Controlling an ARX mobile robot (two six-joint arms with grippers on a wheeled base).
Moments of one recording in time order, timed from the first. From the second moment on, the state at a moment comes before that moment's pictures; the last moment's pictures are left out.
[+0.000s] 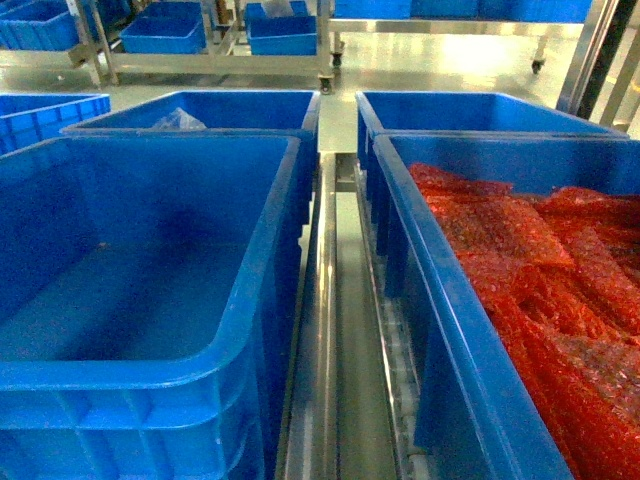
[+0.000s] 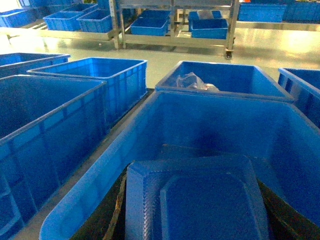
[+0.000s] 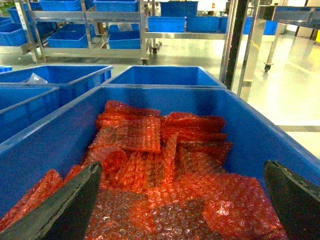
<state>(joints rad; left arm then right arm) -0.33 0.53 0.20 0.27 -0.56 -0.05 0.00 0.00 0.01 -0.01 0.00 0.00</state>
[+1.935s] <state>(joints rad) -0.33 0.53 0.20 0.27 -0.56 -0.05 0.00 0.00 0.01 -0.01 0.00 0.00</state>
